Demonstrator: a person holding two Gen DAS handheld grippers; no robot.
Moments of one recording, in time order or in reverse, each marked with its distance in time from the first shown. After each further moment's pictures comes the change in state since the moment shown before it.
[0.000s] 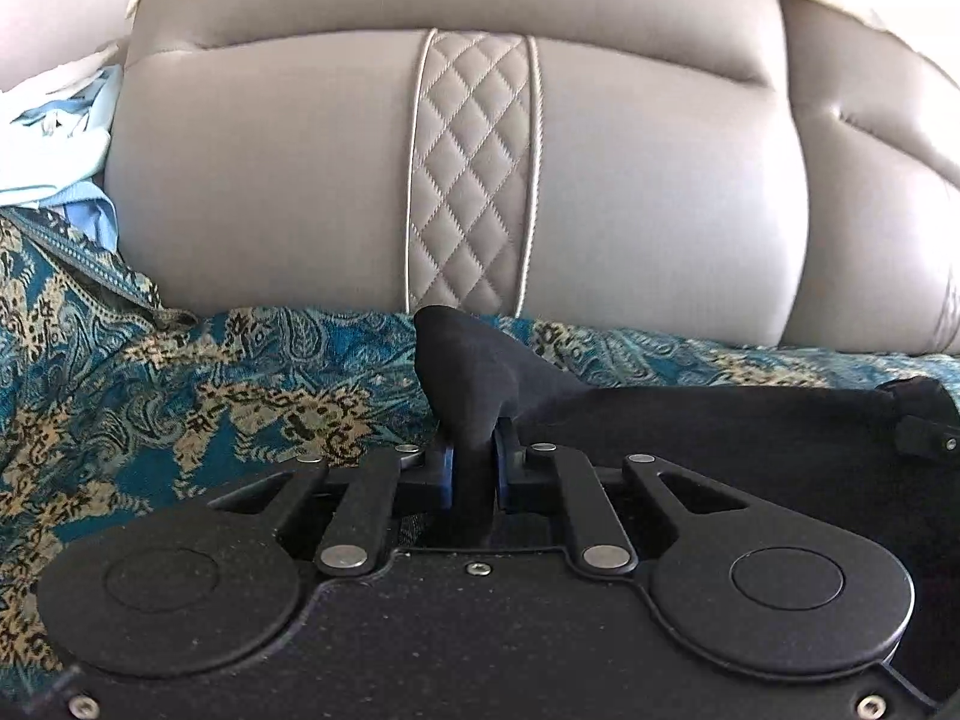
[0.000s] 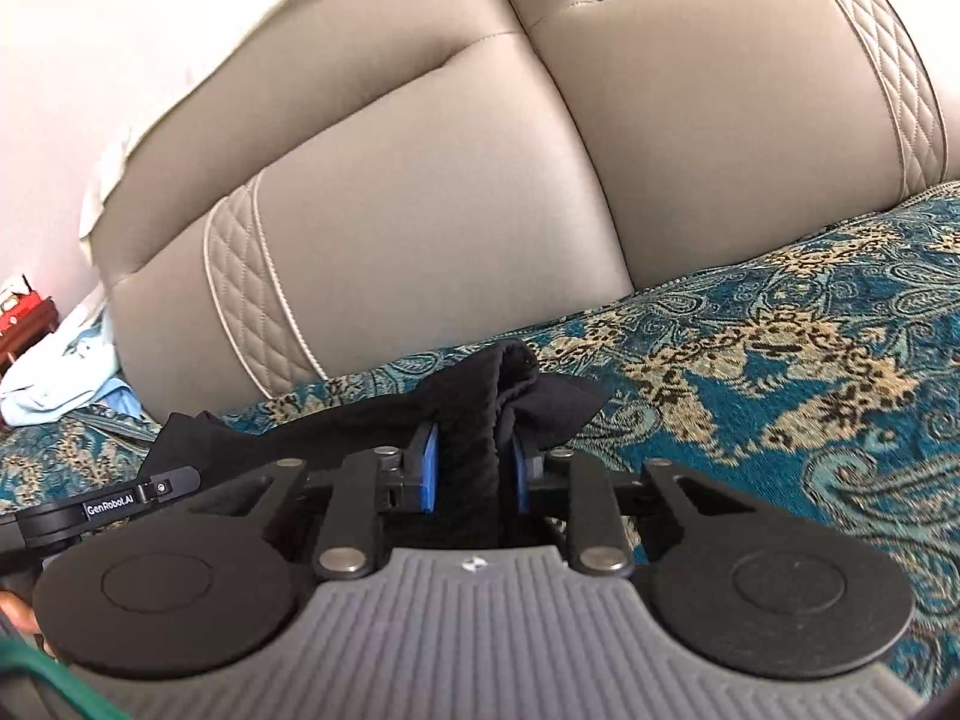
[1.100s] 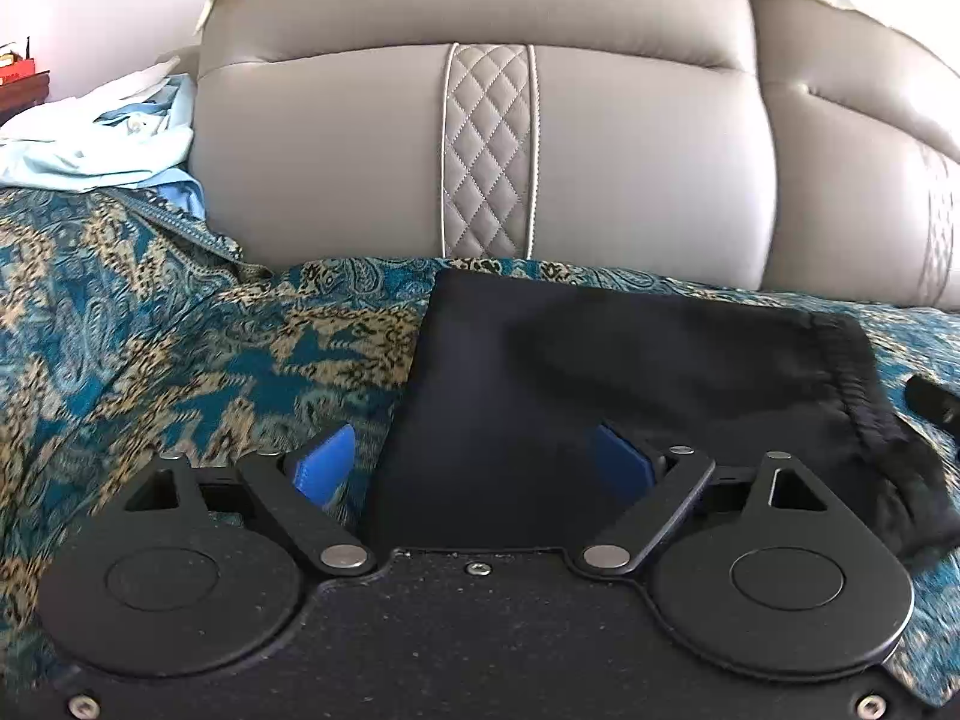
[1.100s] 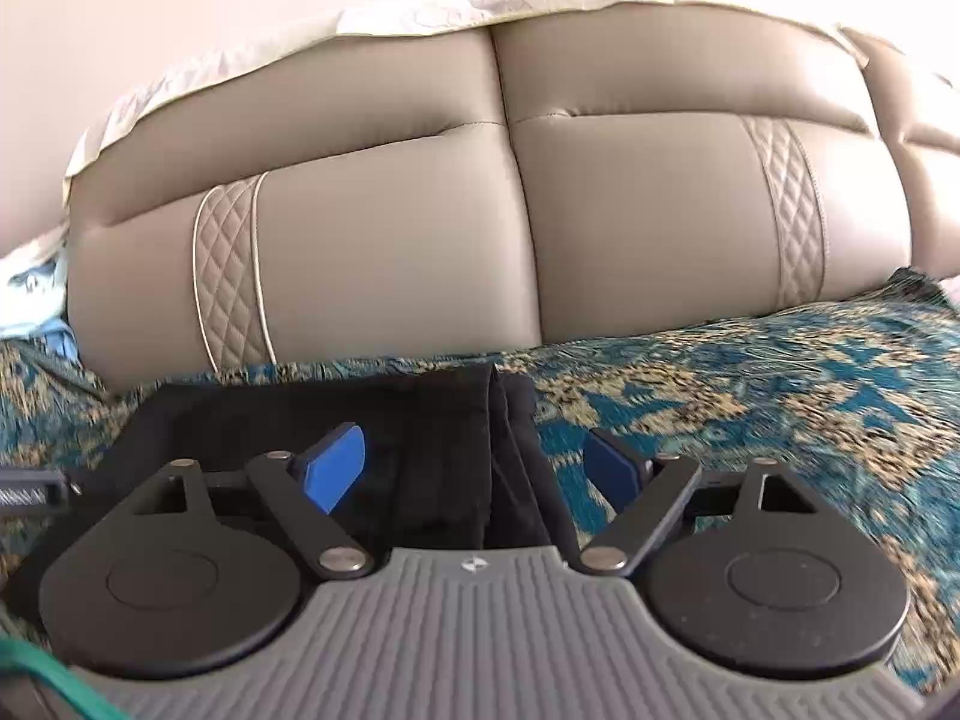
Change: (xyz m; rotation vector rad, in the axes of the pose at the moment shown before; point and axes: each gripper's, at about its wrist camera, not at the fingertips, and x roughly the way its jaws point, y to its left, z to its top) left arm -0.115 -0.020 -0.054 0.018 0.001 0.087; right arm -0.090 0.036 -0.055 -0.221 -0.156 -0.234
